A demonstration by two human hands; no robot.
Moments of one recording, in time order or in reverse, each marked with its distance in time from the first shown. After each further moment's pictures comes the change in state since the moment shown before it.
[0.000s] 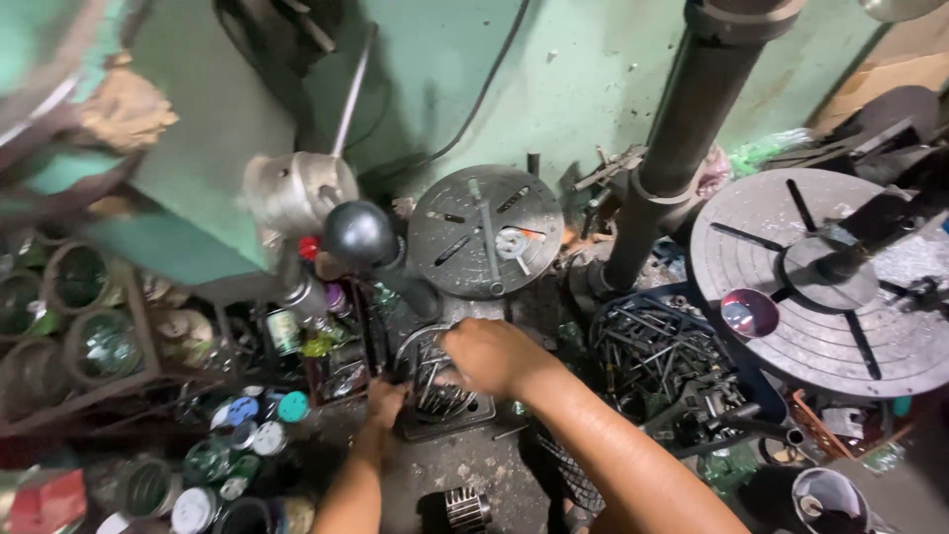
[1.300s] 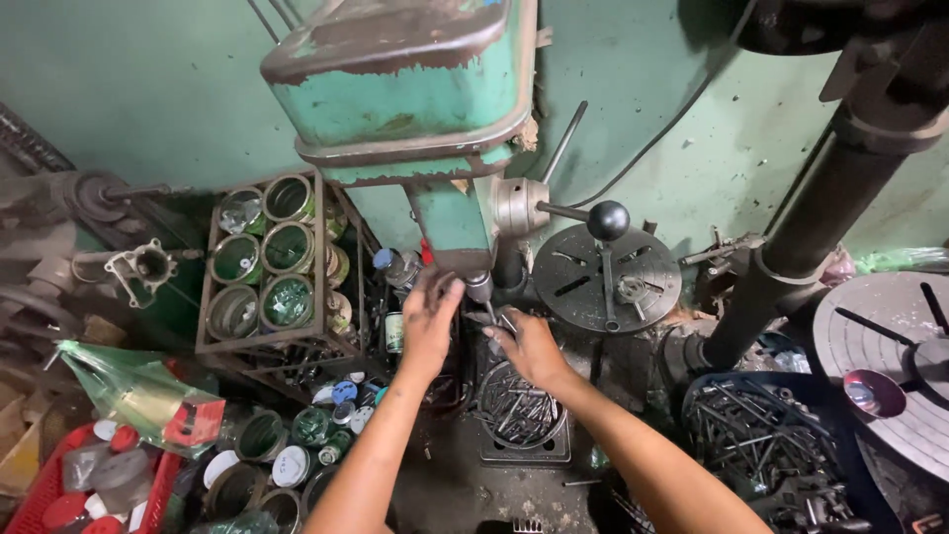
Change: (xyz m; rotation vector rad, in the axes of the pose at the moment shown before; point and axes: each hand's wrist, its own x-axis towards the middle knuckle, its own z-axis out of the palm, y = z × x) left_hand -0.204 0.409 -0.155 -0.456 0.204 0.700; right_hand 0.081 -0.061 0.052 0.724 0.603 0.071
